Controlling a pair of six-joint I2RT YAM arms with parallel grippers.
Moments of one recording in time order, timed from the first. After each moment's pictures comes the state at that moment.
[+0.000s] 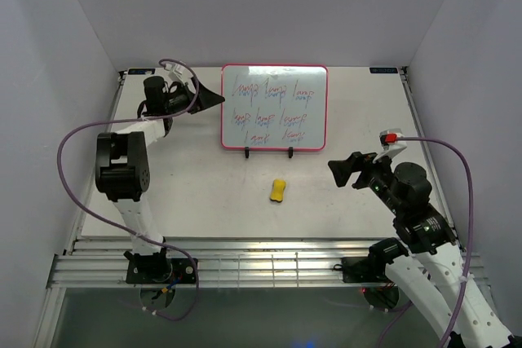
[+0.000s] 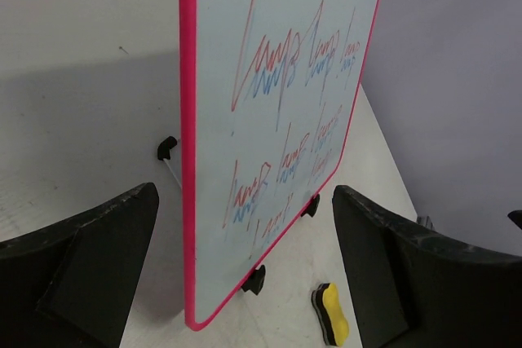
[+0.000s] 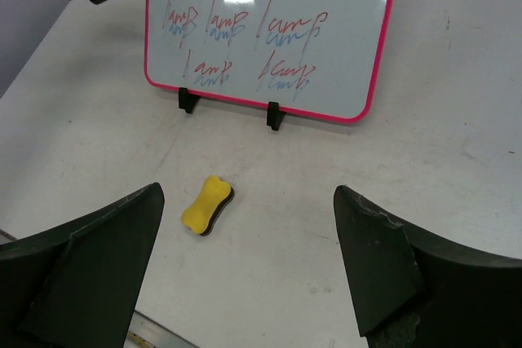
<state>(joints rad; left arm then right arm) 0.00 1.90 1.22 0.43 0.88 -0.59 0.43 0.46 0.62 -0.36 -0.06 0.32</state>
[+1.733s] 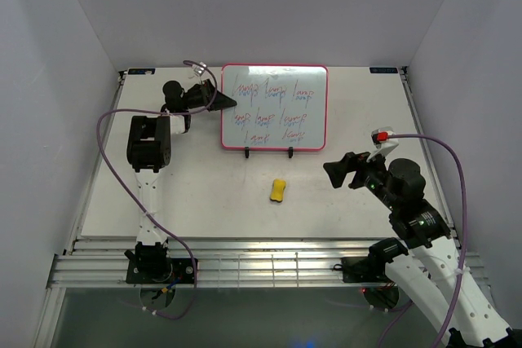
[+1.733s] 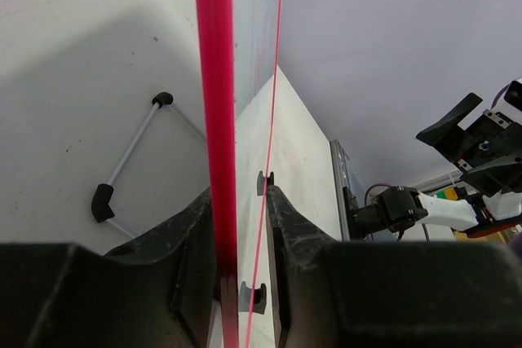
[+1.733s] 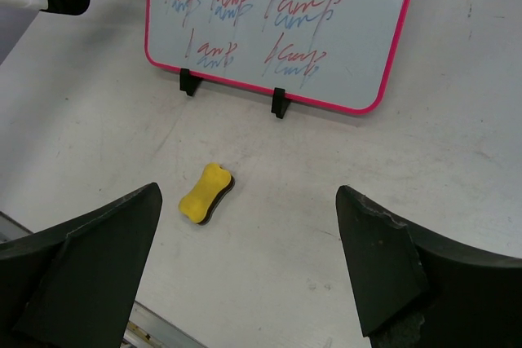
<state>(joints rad) -0.05 2.48 1.60 1.11 1.28 -1.14 0.43 0.50 0.61 -0.34 -0.12 0.28</state>
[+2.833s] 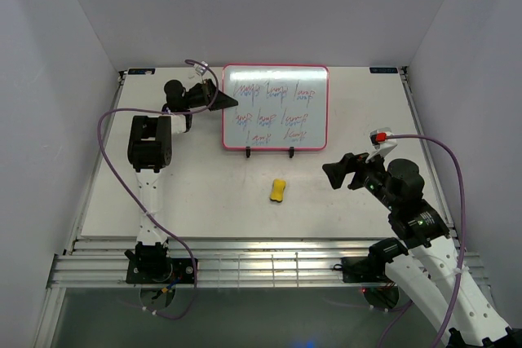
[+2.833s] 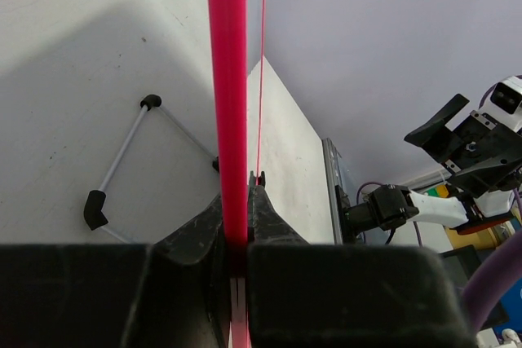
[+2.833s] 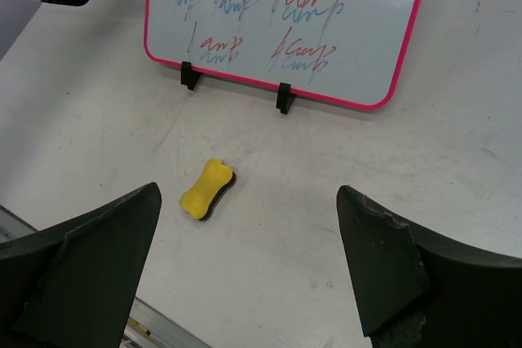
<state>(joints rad) -0.06 2.48 1.62 1.11 1.29 -1.16 0.43 0.50 0.59 -0.33 -0.13 0.28</state>
